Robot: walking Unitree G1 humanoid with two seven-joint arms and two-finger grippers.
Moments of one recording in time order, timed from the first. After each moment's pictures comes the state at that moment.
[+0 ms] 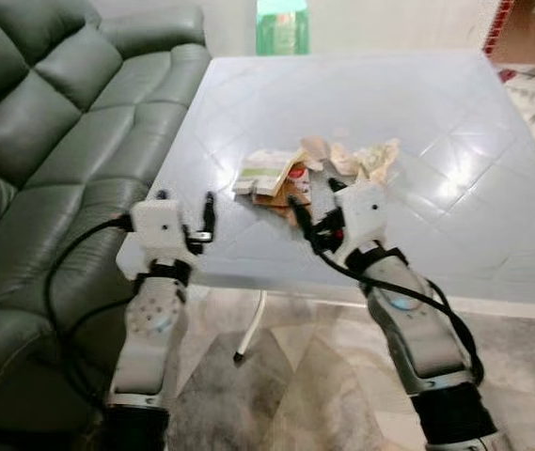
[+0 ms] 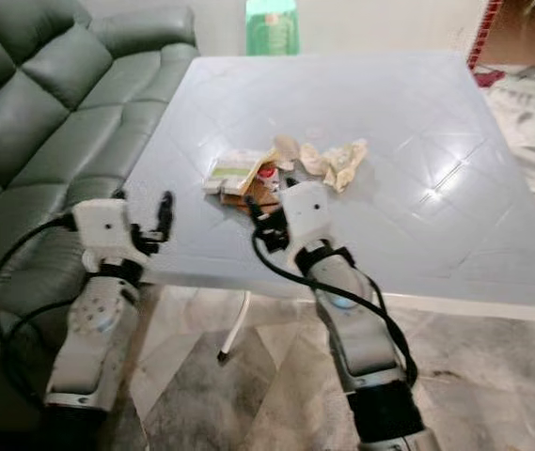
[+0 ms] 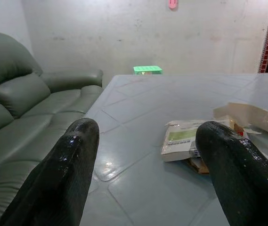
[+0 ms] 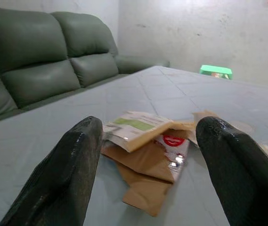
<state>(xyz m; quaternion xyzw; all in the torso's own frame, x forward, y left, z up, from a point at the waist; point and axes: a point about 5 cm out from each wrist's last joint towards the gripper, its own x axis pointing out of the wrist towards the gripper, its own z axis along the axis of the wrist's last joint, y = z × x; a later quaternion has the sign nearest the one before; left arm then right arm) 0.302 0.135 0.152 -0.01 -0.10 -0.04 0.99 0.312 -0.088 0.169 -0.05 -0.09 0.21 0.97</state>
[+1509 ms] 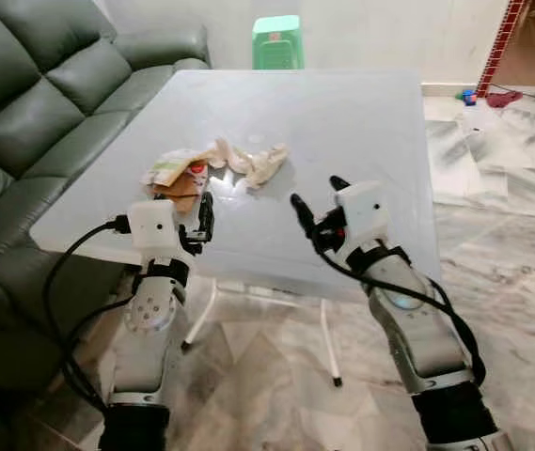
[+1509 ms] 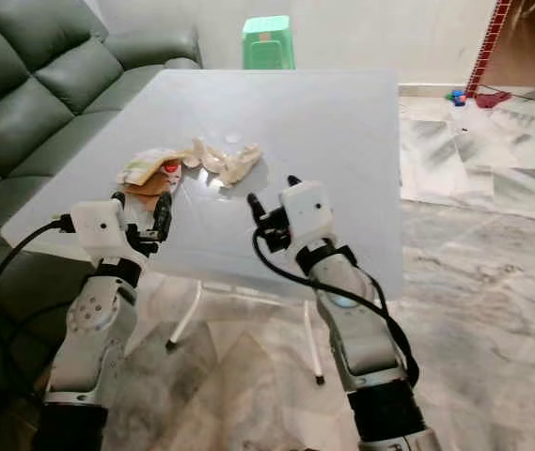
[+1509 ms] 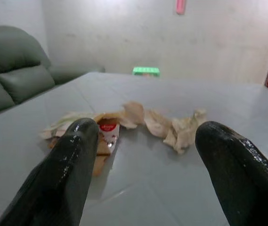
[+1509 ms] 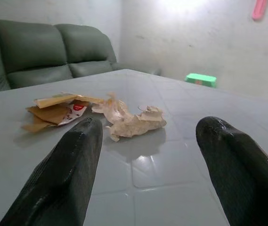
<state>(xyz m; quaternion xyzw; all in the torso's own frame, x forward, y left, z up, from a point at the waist) 0.309 0.148 0.155 -0.05 -0.09 0.00 0.99 0.312 -0.087 0.172 -0.05 -0.10 0.21 0.97</state>
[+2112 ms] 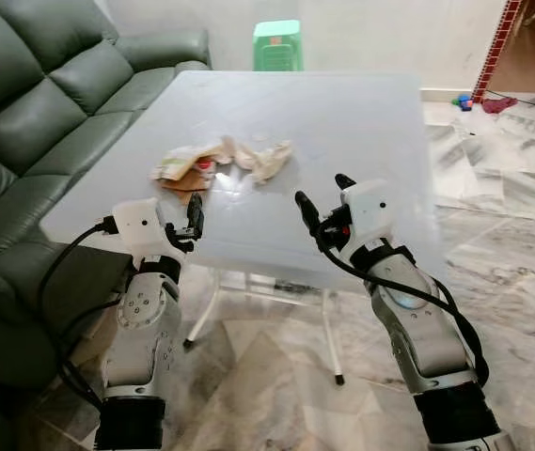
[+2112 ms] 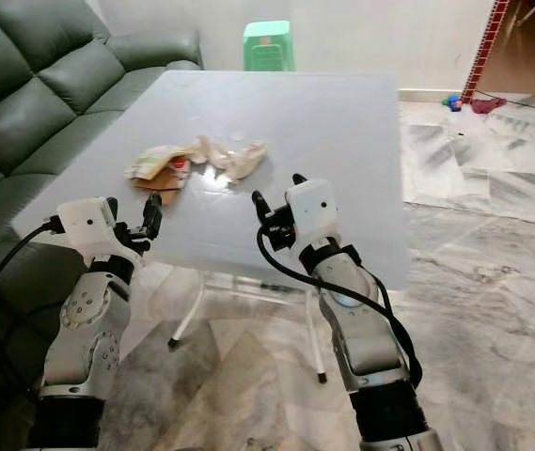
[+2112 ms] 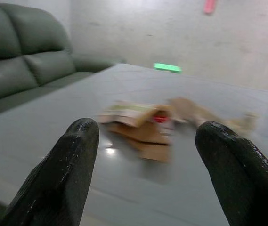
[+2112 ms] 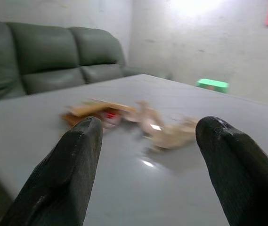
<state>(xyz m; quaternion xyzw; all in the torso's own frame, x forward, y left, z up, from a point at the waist) 0.310 0.162 0.146 -0.08 -0.06 0.02 0.99 0.310 -0.083 0.172 -0.05 -0.10 0.22 0.97</state>
